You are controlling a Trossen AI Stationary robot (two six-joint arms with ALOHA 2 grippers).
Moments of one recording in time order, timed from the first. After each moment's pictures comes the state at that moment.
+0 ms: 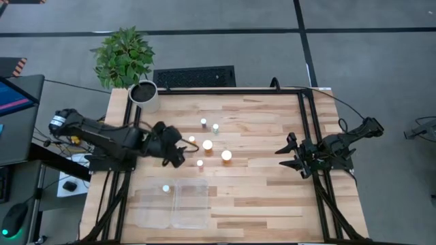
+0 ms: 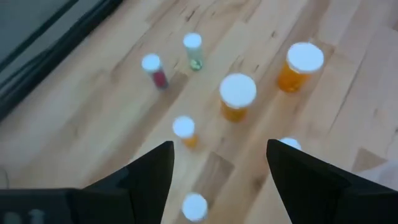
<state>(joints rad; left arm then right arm) -0.23 1.20 1.00 -0.83 -0.54 -0.65 0.42 0.01 0.01 0.10 0.24 0.17</state>
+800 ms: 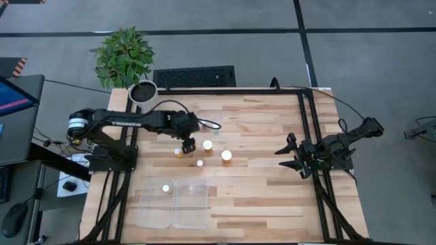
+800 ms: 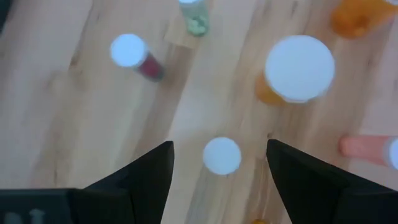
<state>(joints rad) 0.18 1.47 1.00 -0.66 -0.14 -0.10 0.42 0.01 0.01 0.08 0.24 0.17</state>
